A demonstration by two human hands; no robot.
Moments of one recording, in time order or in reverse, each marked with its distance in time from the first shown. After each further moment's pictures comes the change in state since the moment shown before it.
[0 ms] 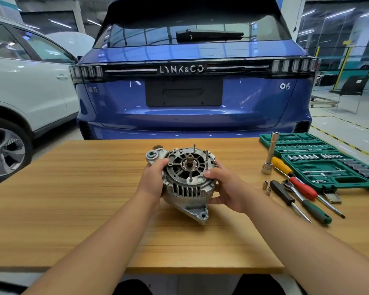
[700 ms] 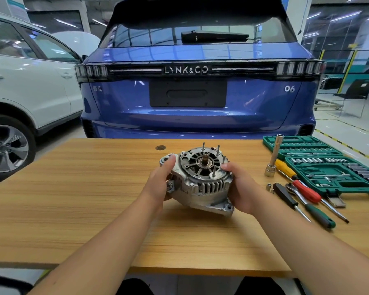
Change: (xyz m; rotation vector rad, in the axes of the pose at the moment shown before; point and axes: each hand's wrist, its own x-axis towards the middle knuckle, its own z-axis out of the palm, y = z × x) left_hand -0.001 -0.008 -0.002 0.047 -0.120 0.015; right_hand -0.006 -0.003 -0.011 0.122 0.144 0.058
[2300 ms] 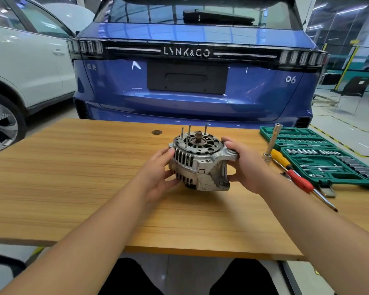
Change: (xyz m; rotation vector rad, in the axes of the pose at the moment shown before) left_hand -0.002 -0.006 0.000 -0.272 -0.068 -0.185; right_hand -0.011 -0.028 -0.001 -0.155 0.173 -0.084
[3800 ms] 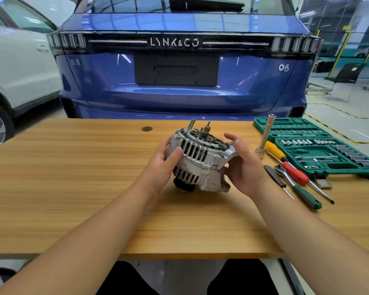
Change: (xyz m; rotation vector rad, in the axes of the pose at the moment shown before) left_hand 0.019 -0.019 0.020 0.316 -0.139 0.325; right_hand 0.004 0.037 -0.027 0.350 -0.094 -0.241
